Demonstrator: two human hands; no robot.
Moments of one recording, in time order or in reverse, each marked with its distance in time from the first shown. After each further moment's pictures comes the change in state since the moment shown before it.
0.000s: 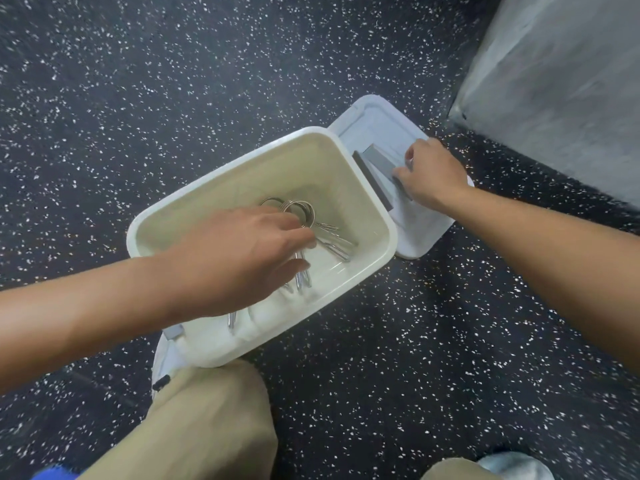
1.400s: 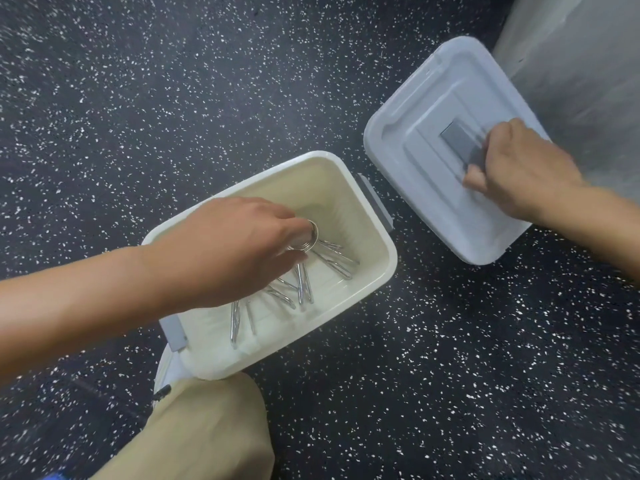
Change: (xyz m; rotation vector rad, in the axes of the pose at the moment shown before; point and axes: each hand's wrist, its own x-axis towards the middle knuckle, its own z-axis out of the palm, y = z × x) left_hand 0.007 -0.004 -0.034 0.003 0.014 -0.078; right_hand -0.027 0.054 -0.096 -0.292 0.192 -0.234
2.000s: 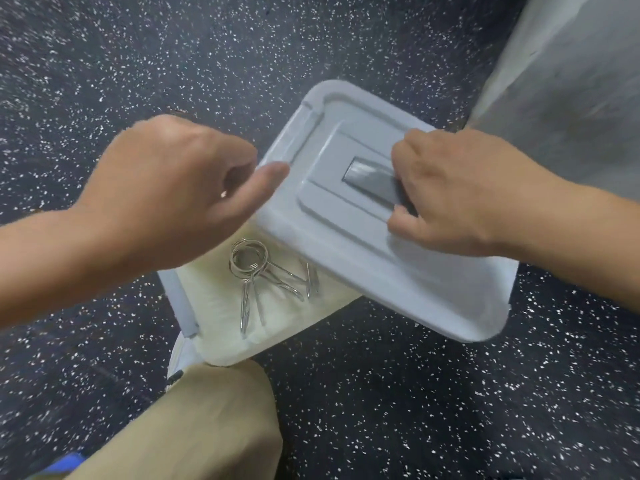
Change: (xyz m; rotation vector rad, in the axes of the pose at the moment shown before) left_hand -0.013 -0.002 -0.057 0.060 0.286 -0.291; right_hand -0.047 -0.113 -0.085 -0.112 -0.048 -0.528
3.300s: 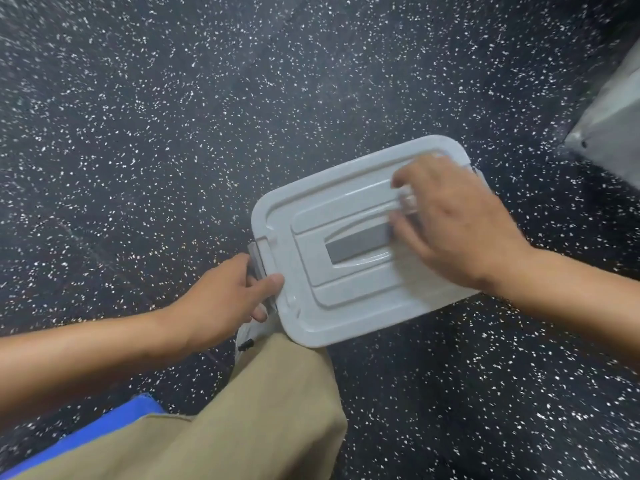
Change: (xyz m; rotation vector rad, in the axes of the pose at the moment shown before) left_hand -0.145 -0.057 0.065 -0.791 -0.520 -1.028; right_hand 0.053 -0.090 0.043 0.366 0.215 -0.023
